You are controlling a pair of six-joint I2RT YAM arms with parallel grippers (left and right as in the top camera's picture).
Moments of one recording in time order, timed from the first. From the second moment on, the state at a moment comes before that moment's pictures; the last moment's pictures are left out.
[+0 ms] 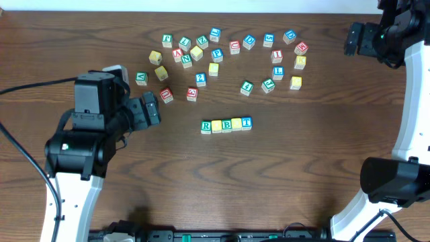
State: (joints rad) left arm -0.09 1.10 1.19 -0.95 0.05 -0.31; right arm -0.15 1.92 2.24 -1.42 0.00 0.09
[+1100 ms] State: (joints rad) left arm 0.02 0.03 0.01 -0.05 0.01 0.05; right arm -0.15 1.92 2.24 -1.42 0.00 0.09
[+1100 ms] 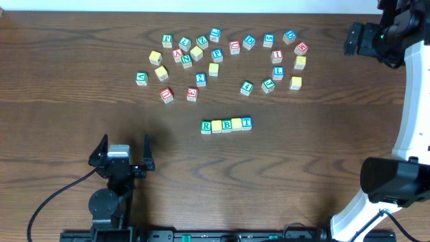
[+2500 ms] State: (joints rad) left arm 0.02 0.01 0.01 -0.10 0.01 0.07; right arm -0.15 1.92 2.24 -1.43 0.00 0.09
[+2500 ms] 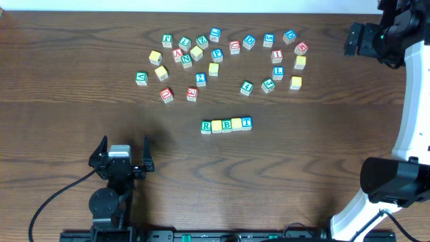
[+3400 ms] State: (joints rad) left arm 0.02 0.01 0.02 -0.12 0.01 0.07; right arm 0.09 0.58 0.53 0.15 -0.21 -0.23
